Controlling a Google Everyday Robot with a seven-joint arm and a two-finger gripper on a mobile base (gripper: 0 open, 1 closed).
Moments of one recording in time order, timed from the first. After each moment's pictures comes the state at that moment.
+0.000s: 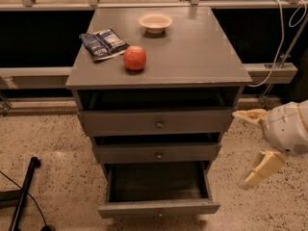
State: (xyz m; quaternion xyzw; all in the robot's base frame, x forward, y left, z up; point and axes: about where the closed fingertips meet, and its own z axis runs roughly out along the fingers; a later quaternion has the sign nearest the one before) arm 0.406 -0.193 0.822 -0.61 0.72 0.16 0.28
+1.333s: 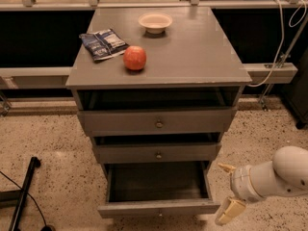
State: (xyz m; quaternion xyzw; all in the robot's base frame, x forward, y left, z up) arm 0.405 -0.202 0.577 -0.61 0.74 0.16 0.25
